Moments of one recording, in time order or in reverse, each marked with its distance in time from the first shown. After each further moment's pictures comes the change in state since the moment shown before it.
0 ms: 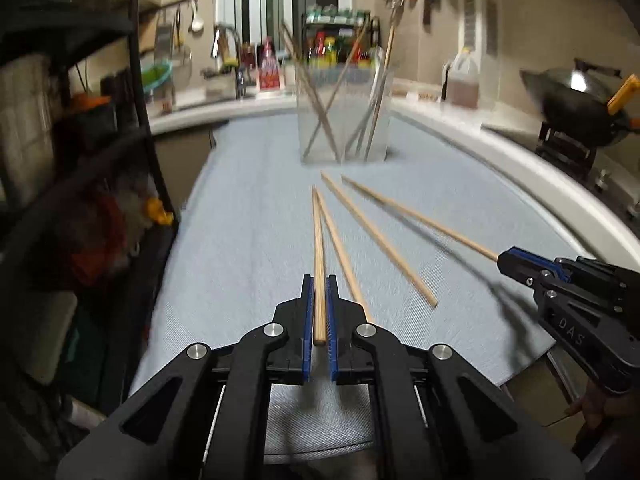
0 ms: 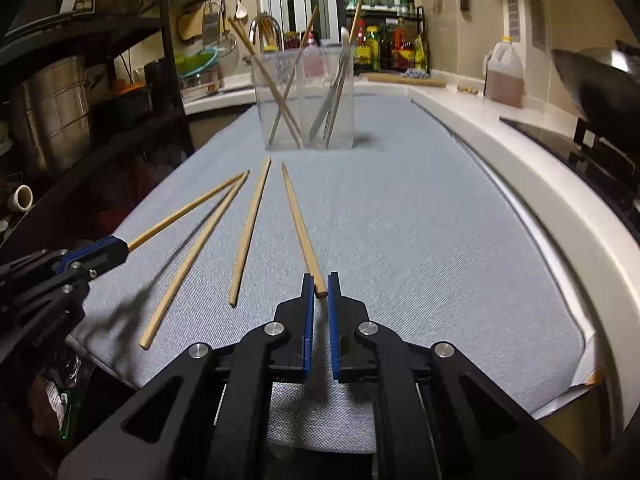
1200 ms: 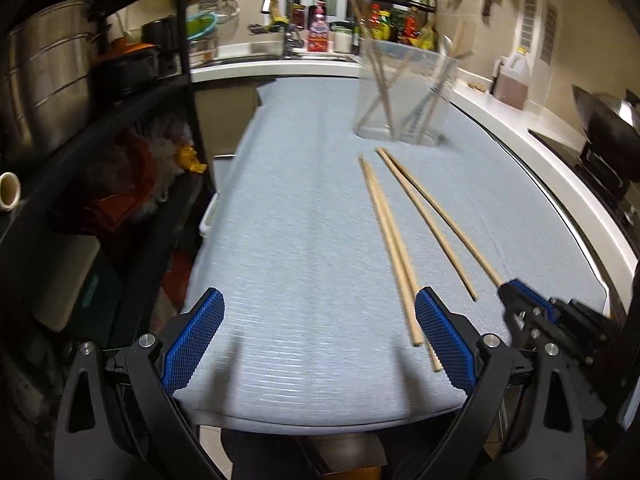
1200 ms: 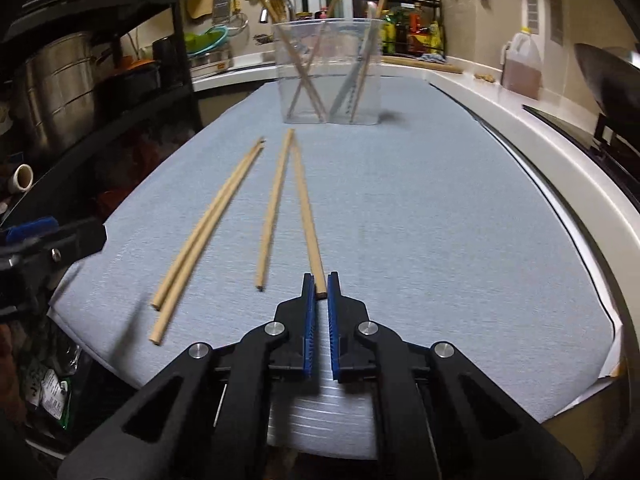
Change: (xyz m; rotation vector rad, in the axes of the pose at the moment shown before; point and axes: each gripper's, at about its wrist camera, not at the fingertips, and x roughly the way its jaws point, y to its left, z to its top) left arm 0.012 0.030 -0.004 -0.143 0.174 0.089; right arm 0.026 0.016 -0.012 -0.019 0.084 0.018
